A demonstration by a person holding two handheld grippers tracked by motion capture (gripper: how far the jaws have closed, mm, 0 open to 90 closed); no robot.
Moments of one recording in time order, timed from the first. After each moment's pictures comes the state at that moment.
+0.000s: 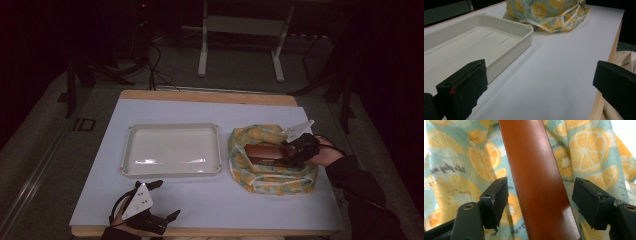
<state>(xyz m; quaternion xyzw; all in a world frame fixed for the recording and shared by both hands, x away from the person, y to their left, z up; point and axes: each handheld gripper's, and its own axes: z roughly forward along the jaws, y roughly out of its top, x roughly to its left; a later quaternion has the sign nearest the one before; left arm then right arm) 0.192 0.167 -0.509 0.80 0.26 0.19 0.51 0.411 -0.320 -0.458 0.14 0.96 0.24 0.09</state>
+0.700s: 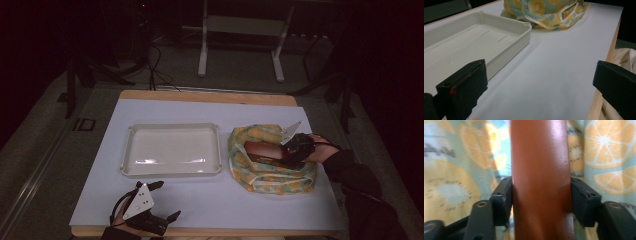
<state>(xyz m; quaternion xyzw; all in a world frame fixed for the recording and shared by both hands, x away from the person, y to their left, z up) 0.192 0.166 -0.510 0.80 0.26 0.19 0.51 0.421 -0.311 -0.470 0.10 0.98 0.18 0.07</state>
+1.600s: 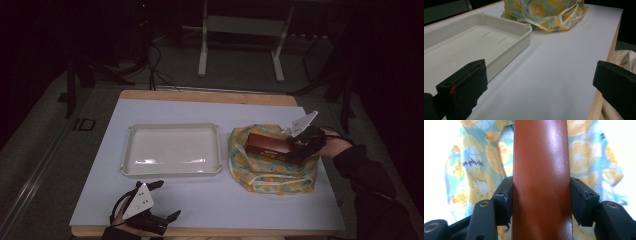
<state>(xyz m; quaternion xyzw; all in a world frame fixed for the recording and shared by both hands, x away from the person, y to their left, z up) 0.193 0.165 -0.509 0.80 0.26 0.19 0.51 0.415 -0.324 -0.422 0.09 0.97 0.22 0.07</state>
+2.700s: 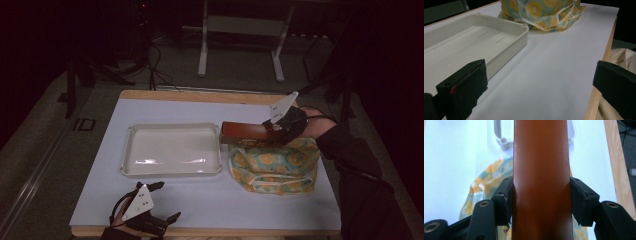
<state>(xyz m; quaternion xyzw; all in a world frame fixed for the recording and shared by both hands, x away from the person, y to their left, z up) 0.190 0.166 -0.508 0.80 0.25 0.18 0.51 0.412 -0.237 -0.352 -0.02 0.97 0.24 0.10</state>
